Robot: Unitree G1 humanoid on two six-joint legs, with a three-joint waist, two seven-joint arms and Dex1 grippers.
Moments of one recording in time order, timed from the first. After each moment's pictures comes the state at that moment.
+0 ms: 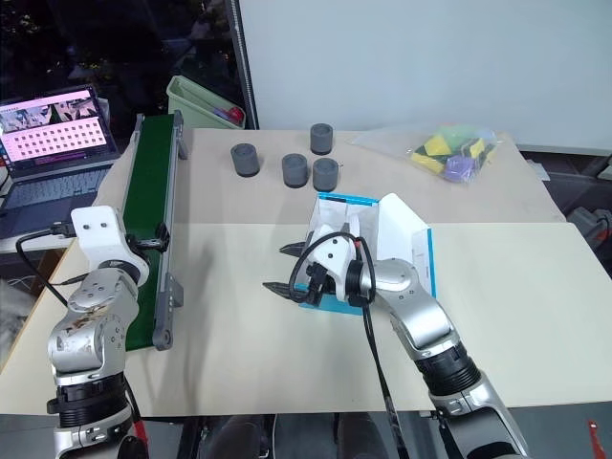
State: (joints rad) left arm -0.30 0.29 0.33 -0.31 -0.17 0.73 0.06; right arm -0.49 -0.38 0.30 -0.15 0.25 0.34 0.85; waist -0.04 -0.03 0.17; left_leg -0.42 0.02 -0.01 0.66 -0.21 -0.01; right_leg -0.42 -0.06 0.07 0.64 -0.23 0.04
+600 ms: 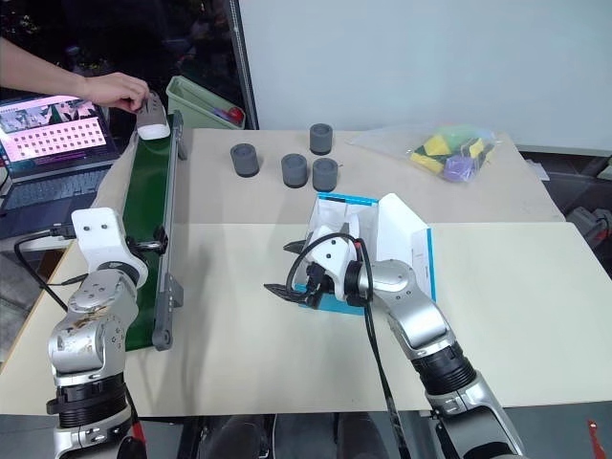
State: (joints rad) left arm -0.30 0.29 0.33 -0.31 -0.13 0.75 0.07; right arm -0.49 -0.36 0.30 -0.13 0.21 0.35 0.82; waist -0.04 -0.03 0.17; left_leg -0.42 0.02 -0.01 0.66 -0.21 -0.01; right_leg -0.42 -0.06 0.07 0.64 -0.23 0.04
